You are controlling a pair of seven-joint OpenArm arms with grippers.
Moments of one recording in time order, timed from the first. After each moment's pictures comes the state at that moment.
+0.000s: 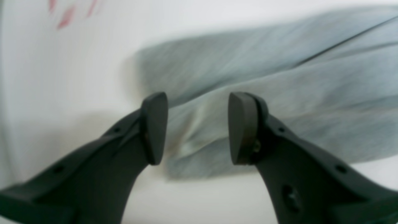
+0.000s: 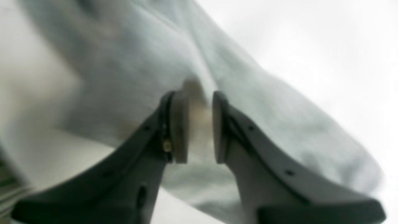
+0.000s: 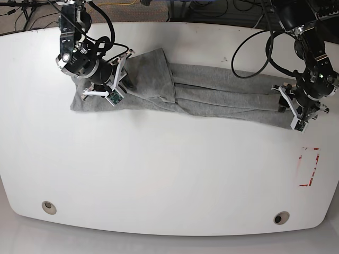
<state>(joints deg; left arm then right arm) 2.6 -12.6 -28.3 100.2 -9.3 -42.3 58.3 -14.8 11.8 5.3 110.6 12.9 39.7 -55.2</state>
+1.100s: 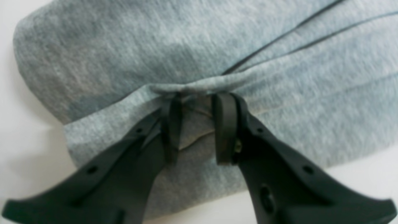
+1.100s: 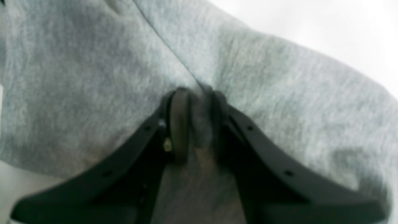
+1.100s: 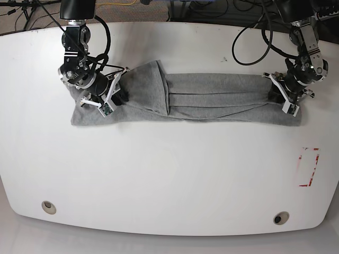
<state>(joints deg) 7.6 -14.6 -25.0 85.8 -9.5 -42.0 42.6 -7.3 11.8 8.2 86.5 6.1 40.7 -35.1</state>
